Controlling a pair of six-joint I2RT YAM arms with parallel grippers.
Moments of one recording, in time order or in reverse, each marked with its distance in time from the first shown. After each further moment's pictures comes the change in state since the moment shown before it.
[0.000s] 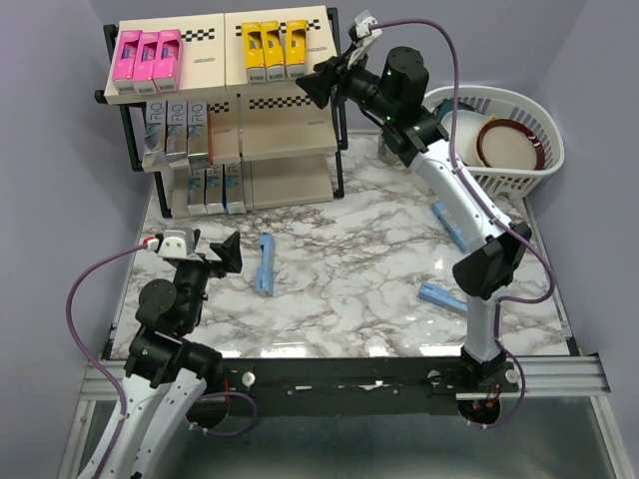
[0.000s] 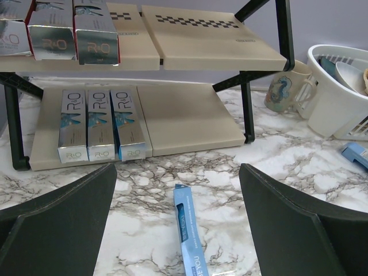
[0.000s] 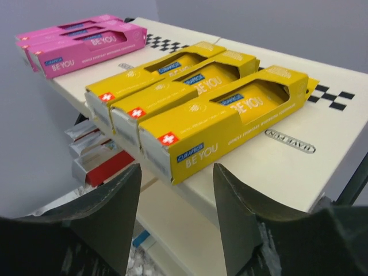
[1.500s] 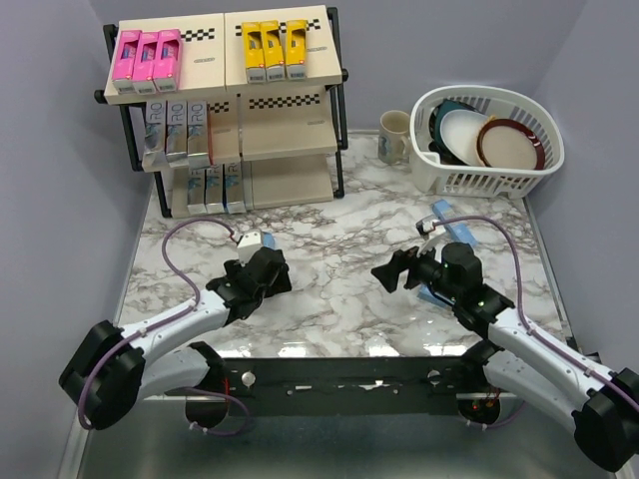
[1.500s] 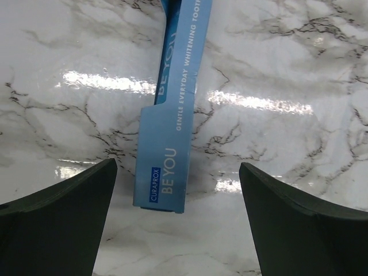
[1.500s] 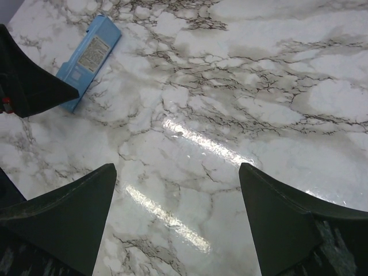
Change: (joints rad) left arm -0.328 0.813 -0.043 -0.116 -0.238 -0.617; right arm -0.001 -1.228 -1.911 0.153 0.187 0.200
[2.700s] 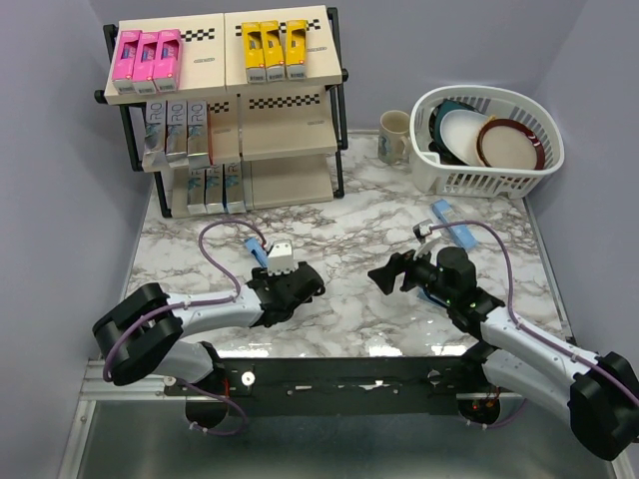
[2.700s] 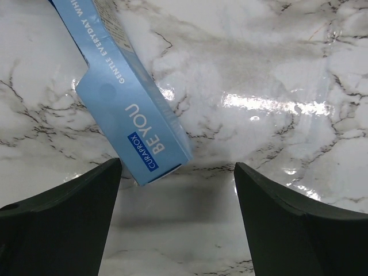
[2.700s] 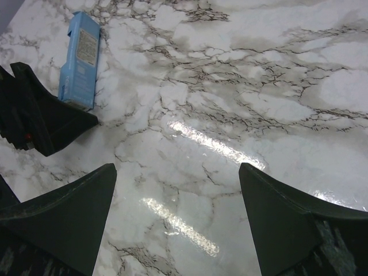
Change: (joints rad) left arm -0.276 0.282 0.090 -0.006 -0.217 -0.171; right arm 0.000 0.081 -0.085 0.181 -0.014 0.035
